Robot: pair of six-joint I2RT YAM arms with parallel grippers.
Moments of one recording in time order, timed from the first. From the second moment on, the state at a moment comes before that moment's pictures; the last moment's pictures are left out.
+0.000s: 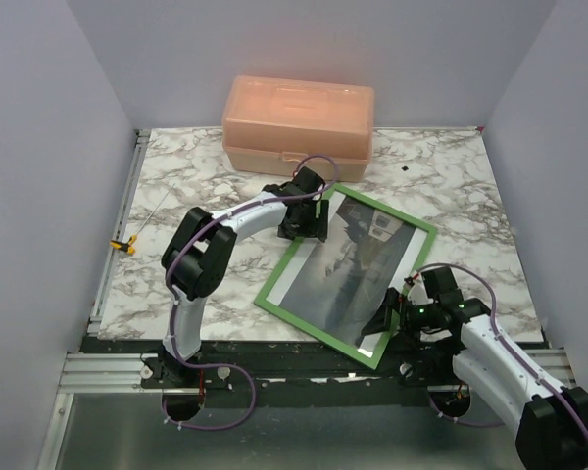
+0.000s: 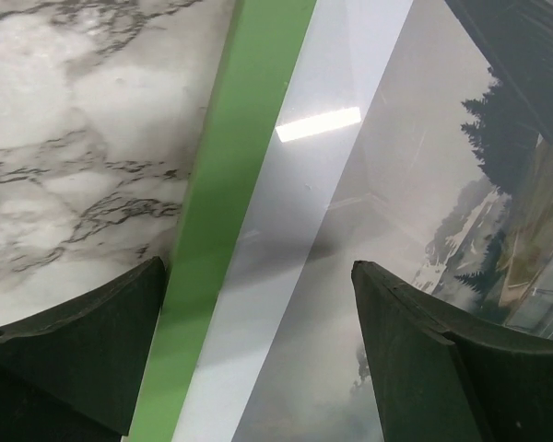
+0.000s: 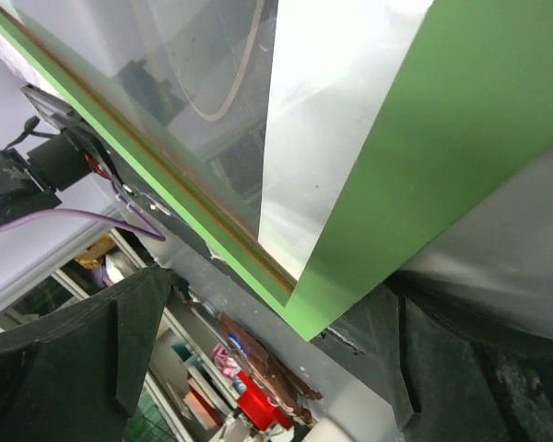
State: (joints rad) left arm -0.65 2.01 1.47 -0.54 0.06 -0.56; right arm 0.25 0.74 0.21 -0.65 -0.72 0.70
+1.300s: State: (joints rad) left arm -0.72 1.21 0.72 -0.63 0.07 -0.79; right arm 0.41 1.07 0.43 -0.54 -0.56 0.71
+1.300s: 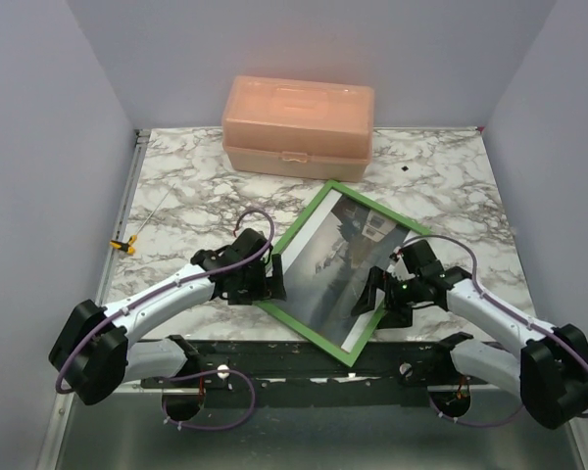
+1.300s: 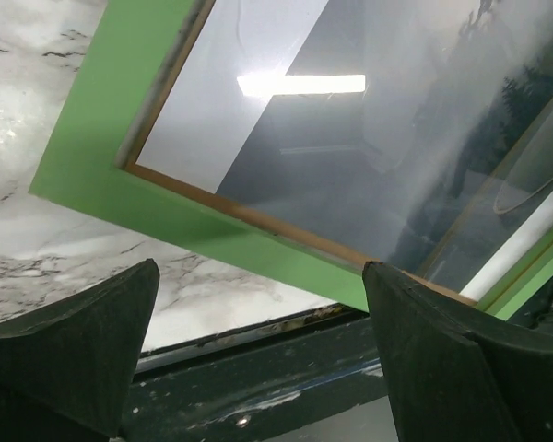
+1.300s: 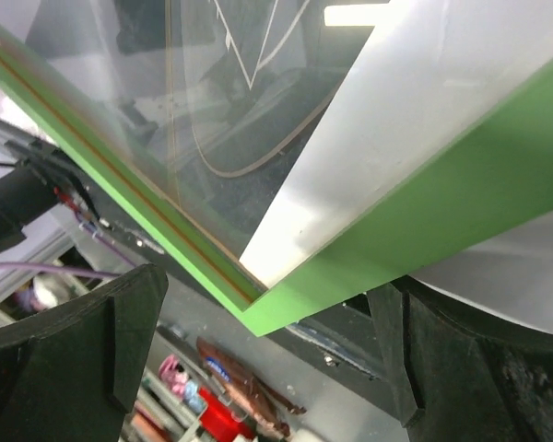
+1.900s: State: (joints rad) left arm -0.72 1.26 0.60 -0.47 0.09 -0.93; right arm 0.41 1.04 0.74 -0.64 -0.23 0.70
